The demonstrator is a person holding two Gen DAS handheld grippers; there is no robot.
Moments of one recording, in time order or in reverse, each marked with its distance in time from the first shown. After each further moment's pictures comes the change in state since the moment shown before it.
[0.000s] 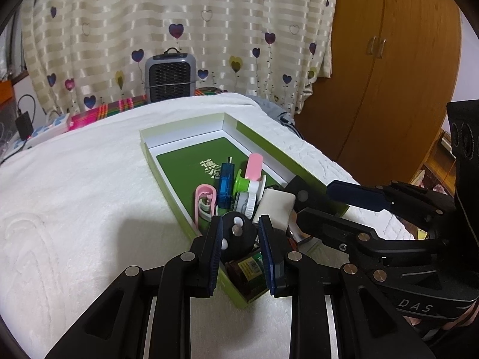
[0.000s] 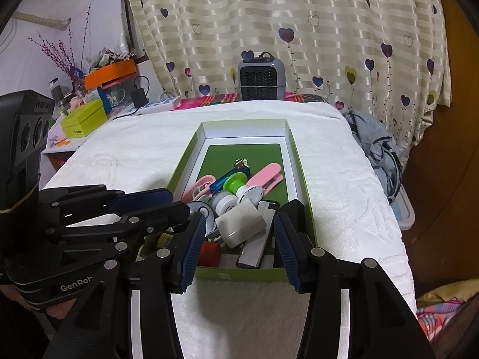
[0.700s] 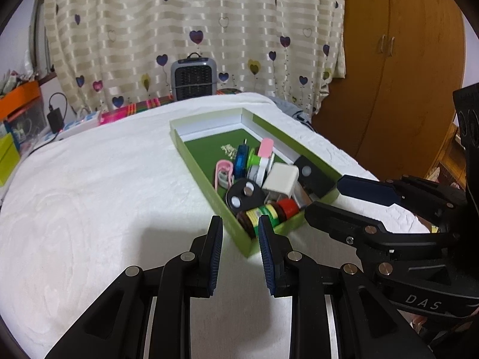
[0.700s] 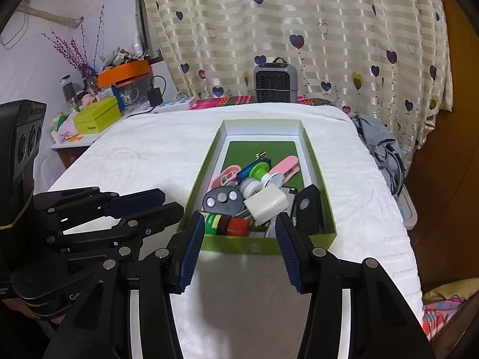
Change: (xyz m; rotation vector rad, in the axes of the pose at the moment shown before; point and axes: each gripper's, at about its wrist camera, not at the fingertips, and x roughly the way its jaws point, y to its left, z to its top) left arm -0.042 -0.010 -0.036 -0.007 -0.016 0.117; right arm -0.026 0.026 -0.019 -0.026 -0.013 0.029
